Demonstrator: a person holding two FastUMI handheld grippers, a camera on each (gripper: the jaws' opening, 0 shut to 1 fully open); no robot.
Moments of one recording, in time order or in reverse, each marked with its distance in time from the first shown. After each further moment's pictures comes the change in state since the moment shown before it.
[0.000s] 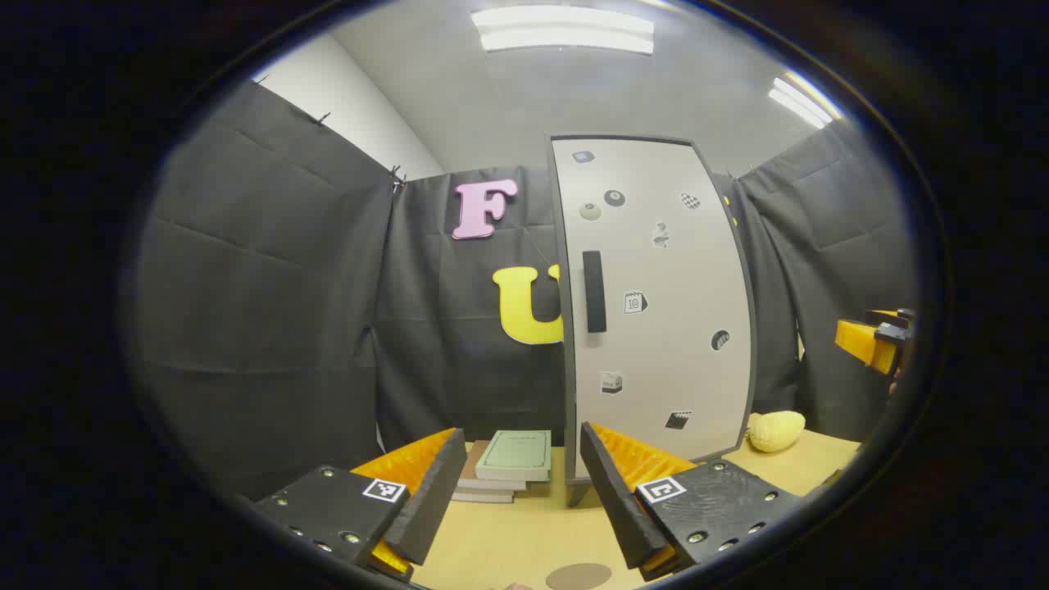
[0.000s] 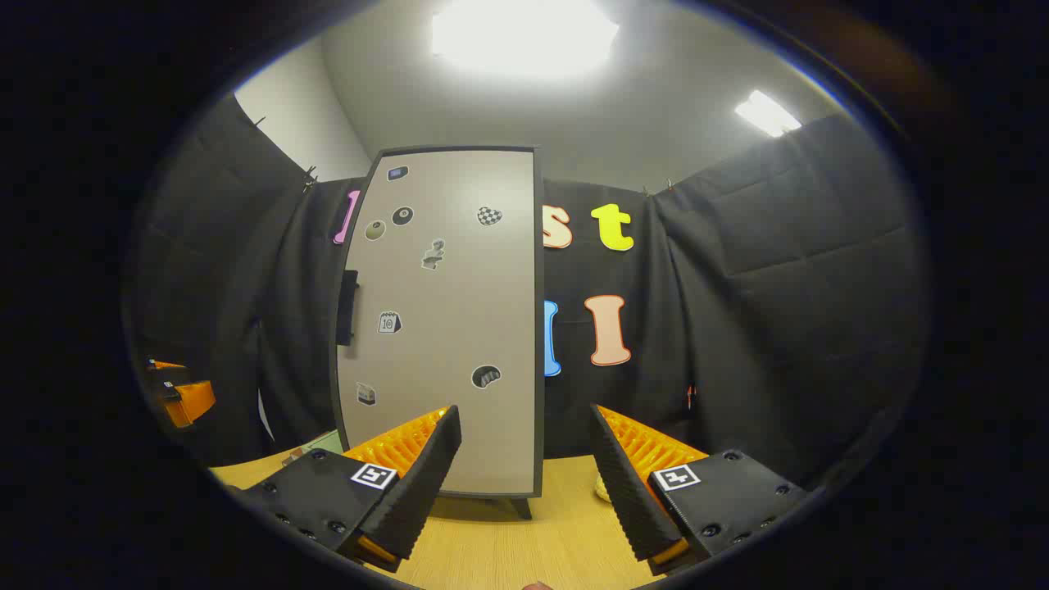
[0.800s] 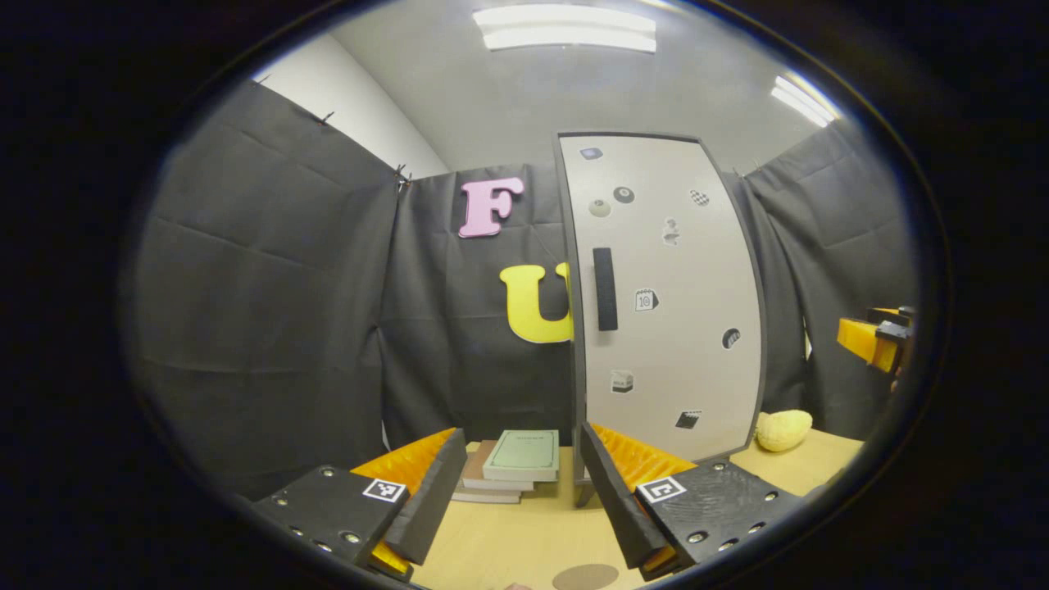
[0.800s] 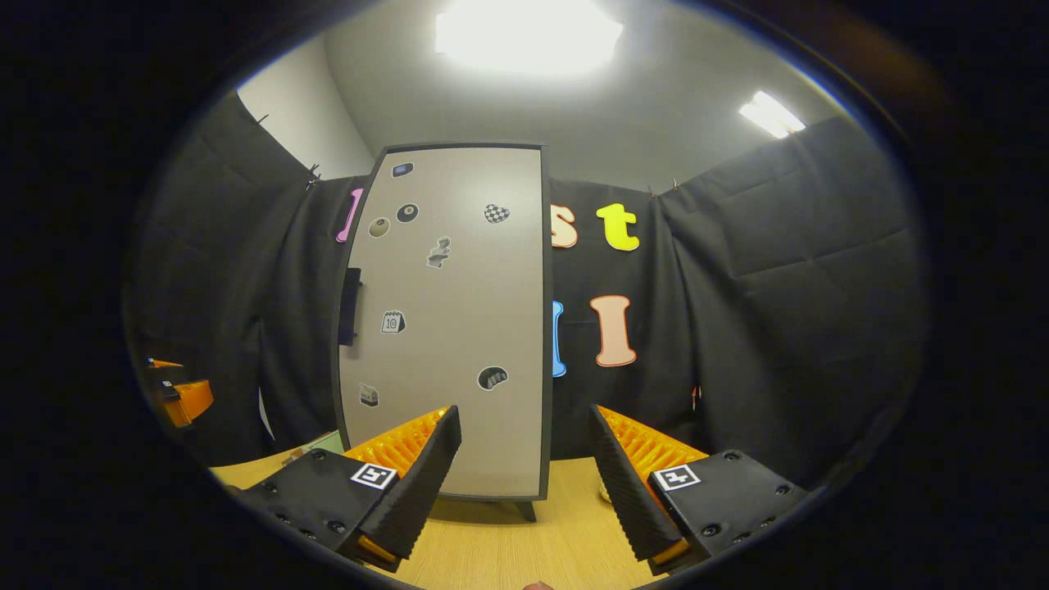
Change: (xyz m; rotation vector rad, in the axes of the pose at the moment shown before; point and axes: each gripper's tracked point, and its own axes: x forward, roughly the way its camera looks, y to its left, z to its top) left arm 0.008 0.011 -0.002 0.007 0.002 0.020; right arm 0.012 0.013 0.000 -0.002 -0.001 0.010
